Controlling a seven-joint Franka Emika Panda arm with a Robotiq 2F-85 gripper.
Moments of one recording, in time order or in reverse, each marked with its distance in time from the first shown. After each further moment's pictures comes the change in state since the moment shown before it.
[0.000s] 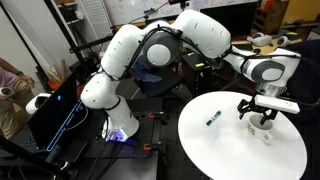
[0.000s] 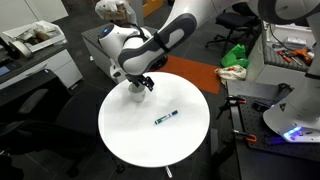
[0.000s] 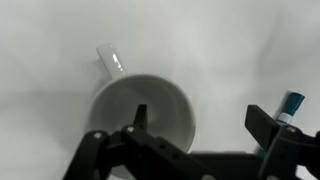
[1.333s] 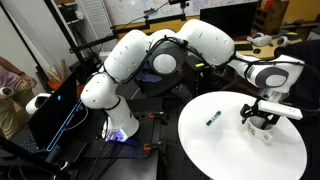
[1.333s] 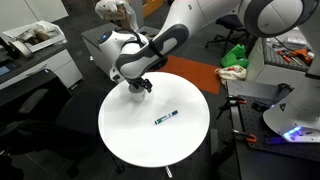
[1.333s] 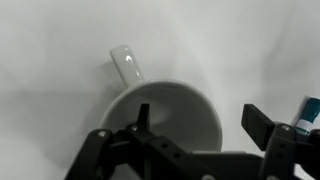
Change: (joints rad) arm 0.000 0.100 -0.009 0.117 0.001 -0.037 -0.019
